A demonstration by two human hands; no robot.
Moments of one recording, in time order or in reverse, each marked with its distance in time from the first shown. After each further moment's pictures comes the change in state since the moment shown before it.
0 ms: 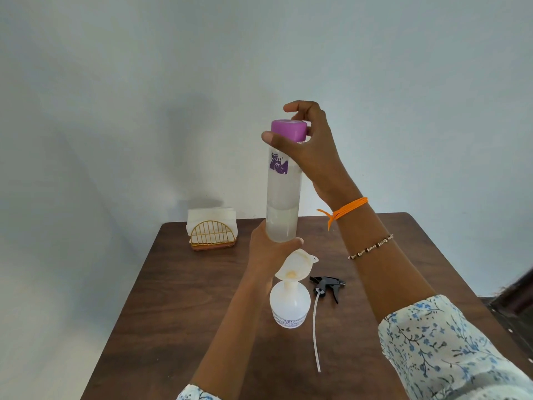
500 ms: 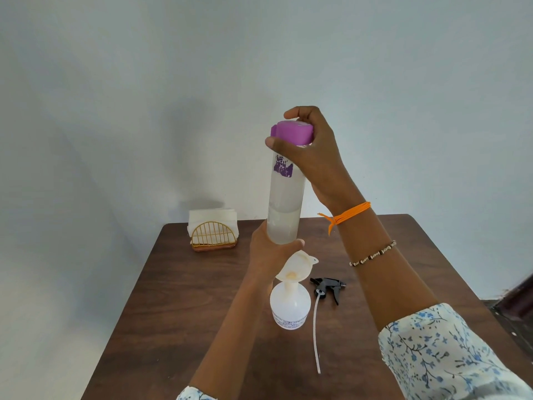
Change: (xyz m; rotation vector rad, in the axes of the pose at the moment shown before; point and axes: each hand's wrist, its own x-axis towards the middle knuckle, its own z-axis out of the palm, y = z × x) left_hand -0.005 0.004 0.000 -0.007 -0.008 0.003; right_hand -0.007 -0.004 0.000 0.054 0.006 0.021
